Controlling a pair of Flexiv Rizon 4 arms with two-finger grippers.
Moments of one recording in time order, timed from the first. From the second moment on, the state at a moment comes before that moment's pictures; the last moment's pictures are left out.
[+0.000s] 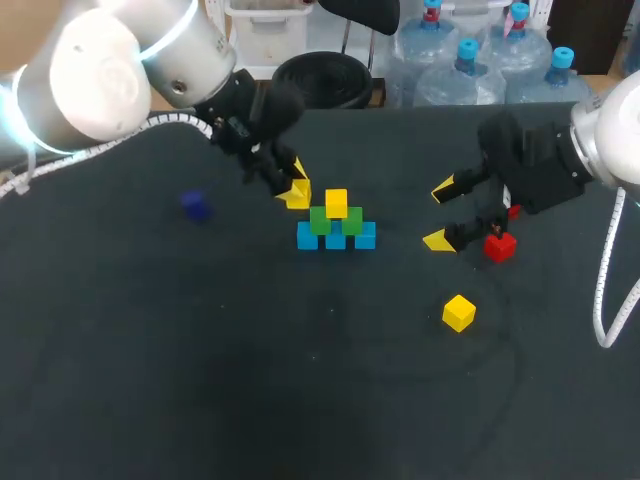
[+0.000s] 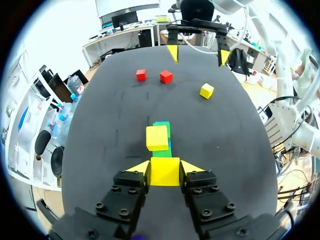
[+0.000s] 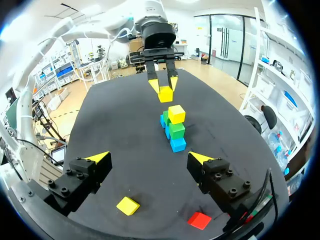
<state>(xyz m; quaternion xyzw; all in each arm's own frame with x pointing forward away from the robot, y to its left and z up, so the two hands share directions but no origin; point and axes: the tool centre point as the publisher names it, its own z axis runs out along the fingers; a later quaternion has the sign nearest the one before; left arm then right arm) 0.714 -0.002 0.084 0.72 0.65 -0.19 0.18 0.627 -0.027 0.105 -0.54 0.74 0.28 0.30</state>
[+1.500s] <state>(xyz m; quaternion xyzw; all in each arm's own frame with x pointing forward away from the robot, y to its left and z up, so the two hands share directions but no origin) 0.721 -0.016 0.066 0.71 0.65 -0.21 0.18 0.627 -0.027 0.105 -0.54 0.74 0.28 0.30</state>
